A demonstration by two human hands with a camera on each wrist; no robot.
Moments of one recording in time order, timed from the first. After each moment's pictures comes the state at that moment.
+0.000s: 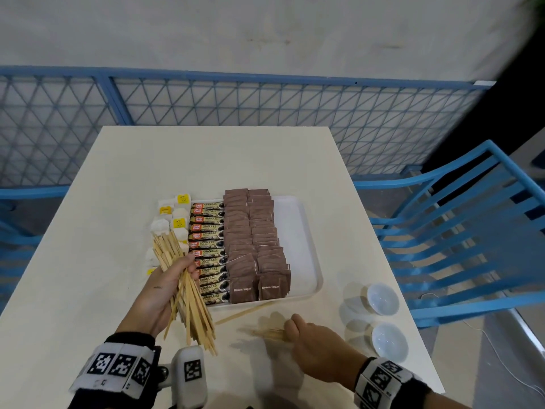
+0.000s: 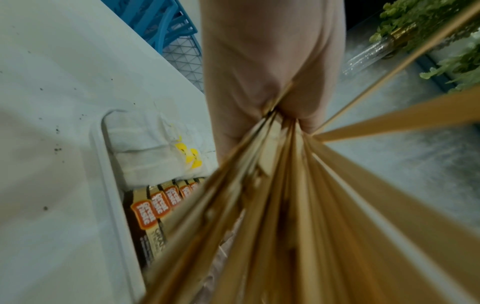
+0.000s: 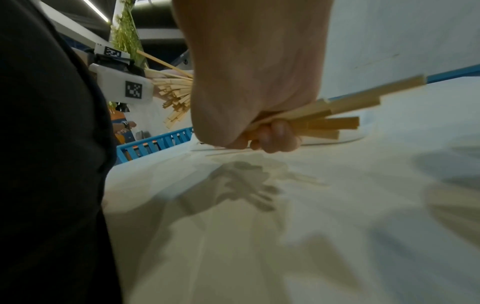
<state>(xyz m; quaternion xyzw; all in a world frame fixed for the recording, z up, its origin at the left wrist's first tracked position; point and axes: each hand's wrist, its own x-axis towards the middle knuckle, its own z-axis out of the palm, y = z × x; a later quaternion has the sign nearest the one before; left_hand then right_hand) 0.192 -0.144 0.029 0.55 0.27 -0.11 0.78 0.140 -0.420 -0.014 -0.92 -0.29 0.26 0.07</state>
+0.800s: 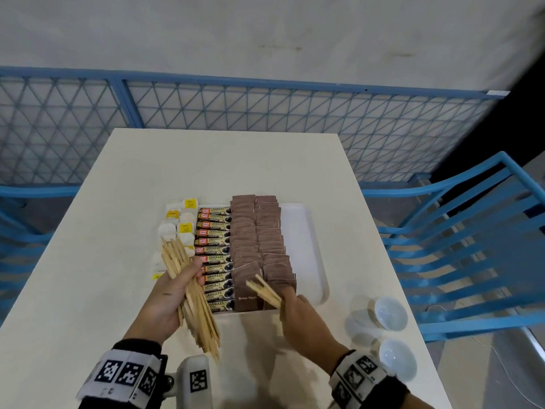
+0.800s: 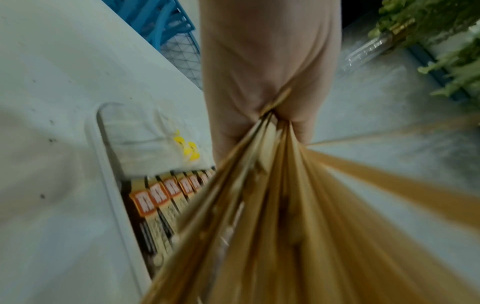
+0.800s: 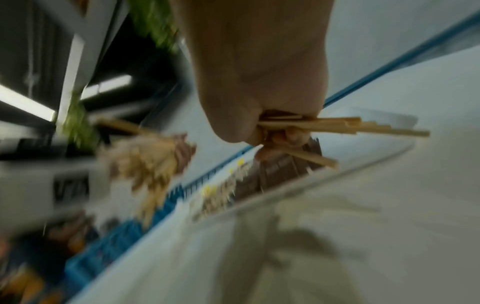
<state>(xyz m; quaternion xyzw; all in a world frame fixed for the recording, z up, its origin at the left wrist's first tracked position) 0.191 -0.150 0.032 0.57 0.26 -0.08 0.78 0.180 -0.379 -0.002 -0.94 -0.12 0.19 0.26</state>
